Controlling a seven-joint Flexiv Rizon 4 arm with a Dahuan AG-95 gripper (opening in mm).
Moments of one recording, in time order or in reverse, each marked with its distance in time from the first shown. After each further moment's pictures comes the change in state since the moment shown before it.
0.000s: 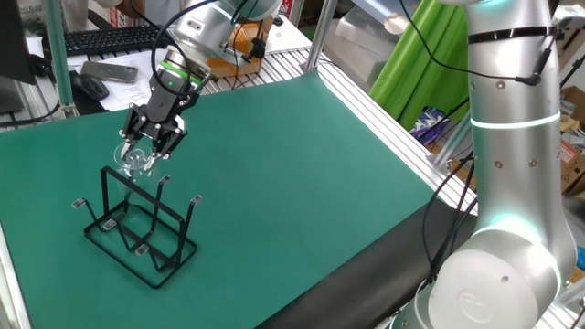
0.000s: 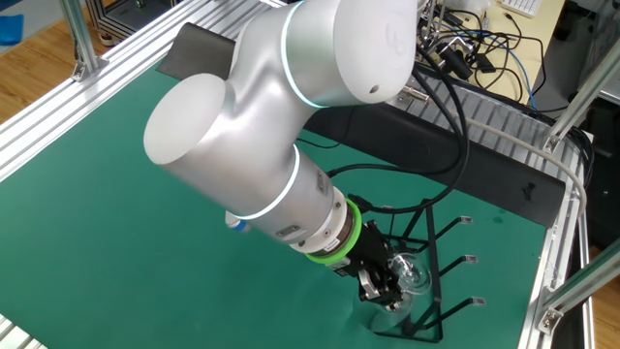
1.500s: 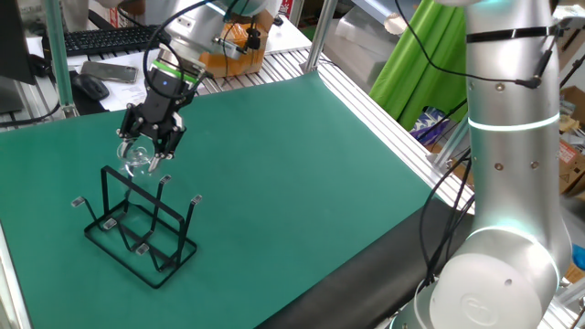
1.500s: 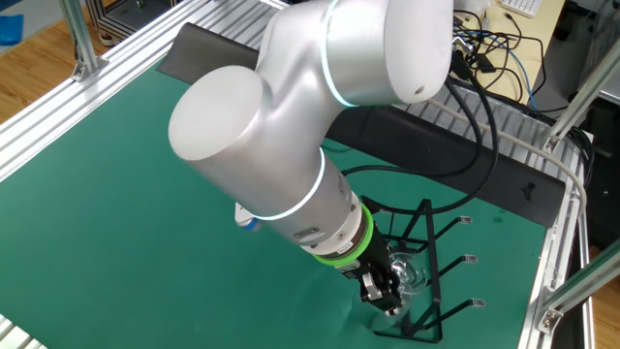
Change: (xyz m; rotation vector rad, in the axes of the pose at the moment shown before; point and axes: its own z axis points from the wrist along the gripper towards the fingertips) arm -0.003 -0.002 0.002 0.025 -0.093 -0.020
